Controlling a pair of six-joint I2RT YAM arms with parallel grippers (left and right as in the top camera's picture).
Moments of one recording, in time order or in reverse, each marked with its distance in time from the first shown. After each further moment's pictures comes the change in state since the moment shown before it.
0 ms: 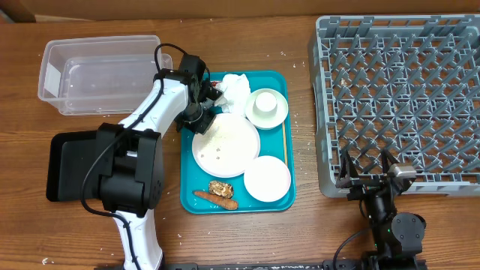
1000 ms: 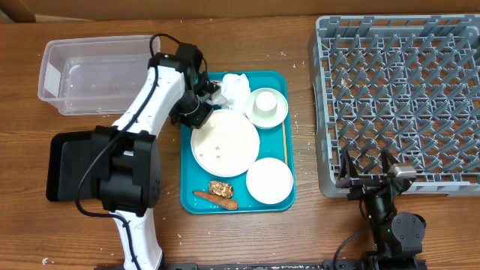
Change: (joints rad) left arm 0.019 0.000 0.173 -0.249 0.010 0.000; right arm 0.000 0.000 0.000 0.000 0.000 0.000
